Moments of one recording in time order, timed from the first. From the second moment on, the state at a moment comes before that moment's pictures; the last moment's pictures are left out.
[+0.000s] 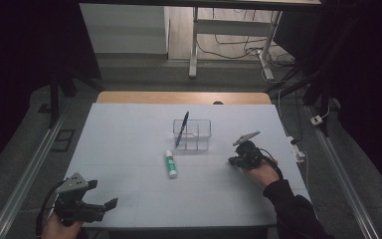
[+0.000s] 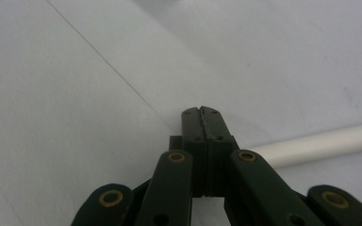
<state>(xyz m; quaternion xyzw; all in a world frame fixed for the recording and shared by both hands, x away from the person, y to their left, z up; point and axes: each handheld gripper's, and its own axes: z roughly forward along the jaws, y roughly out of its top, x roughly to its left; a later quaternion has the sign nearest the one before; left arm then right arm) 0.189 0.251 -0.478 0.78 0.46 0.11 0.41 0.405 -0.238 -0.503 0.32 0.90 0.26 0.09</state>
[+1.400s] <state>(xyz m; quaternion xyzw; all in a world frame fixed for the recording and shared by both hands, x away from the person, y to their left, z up) 0.190 0.251 -0.478 0.78 0.46 0.10 0.41 0.413 -0.307 -0.477 0.50 0.81 0.24 0.18</state>
